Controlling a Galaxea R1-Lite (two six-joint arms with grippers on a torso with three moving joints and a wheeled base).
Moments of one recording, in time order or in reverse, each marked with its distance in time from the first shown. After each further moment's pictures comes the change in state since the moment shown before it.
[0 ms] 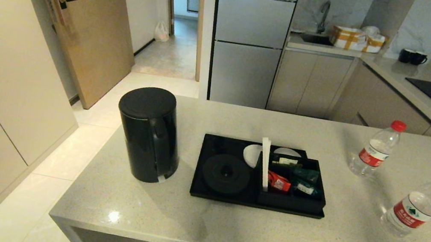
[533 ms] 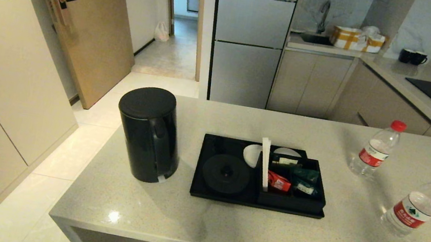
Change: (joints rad) left arm 0.000 0.000 0.000 0.000 -0.001 0.000; right arm 0.000 0.000 0.000 0.000 -0.001 0.000
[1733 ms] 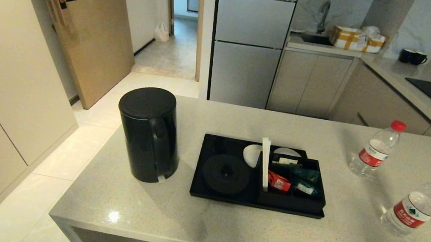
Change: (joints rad) left arm 0.000 0.000 0.000 0.000 0.000 0.000; right arm 0.000 0.004 -0.033 0.098 0.021 -0.105
